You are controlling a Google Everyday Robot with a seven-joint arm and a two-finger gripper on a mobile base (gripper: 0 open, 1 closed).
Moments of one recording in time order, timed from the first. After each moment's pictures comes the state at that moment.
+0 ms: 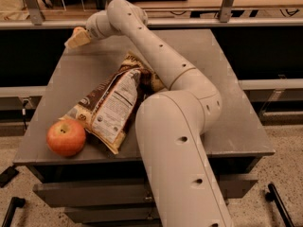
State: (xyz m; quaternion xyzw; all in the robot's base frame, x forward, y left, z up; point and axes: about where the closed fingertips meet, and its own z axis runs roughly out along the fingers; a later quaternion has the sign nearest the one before) arm 0.891 0.244 0.861 -0.46 0.69 0.22 0.51
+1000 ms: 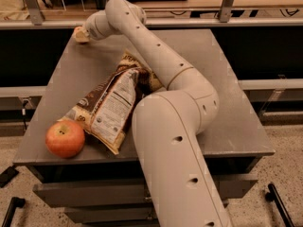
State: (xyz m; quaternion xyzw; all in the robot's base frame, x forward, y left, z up) arm 0.891 0.246 0.858 -0.47 0.70 0.21 0.50
